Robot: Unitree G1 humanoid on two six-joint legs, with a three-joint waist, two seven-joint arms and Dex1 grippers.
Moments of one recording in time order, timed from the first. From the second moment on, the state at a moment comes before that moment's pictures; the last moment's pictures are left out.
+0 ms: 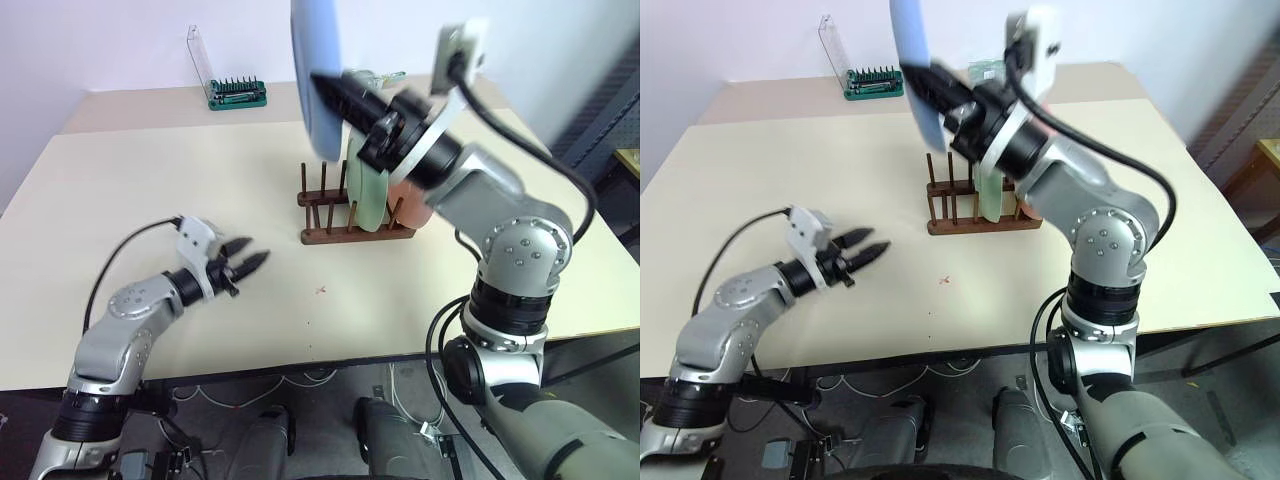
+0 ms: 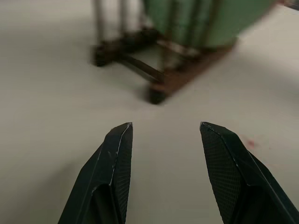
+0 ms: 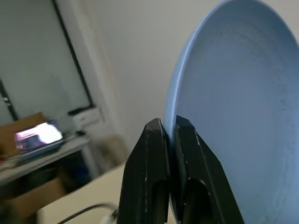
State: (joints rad) left arm -0.19 0.59 0.02 -0.26 -0.51 0.49 -0.68; right arm -0.86 -0.09 -0.22 -0.30 1.05 1.05 0.10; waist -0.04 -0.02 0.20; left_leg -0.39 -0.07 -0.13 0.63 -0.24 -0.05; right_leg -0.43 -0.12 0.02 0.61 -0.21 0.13
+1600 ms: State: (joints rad) left arm -0.25 0.51 -0.09 -0.33 -0.47 0.52 -0.76; right arm -0.47 -1.03 -0.11 -0.36 0.62 0.73 0.70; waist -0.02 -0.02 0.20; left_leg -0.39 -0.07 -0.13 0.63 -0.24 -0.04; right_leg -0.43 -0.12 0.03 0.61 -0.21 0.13
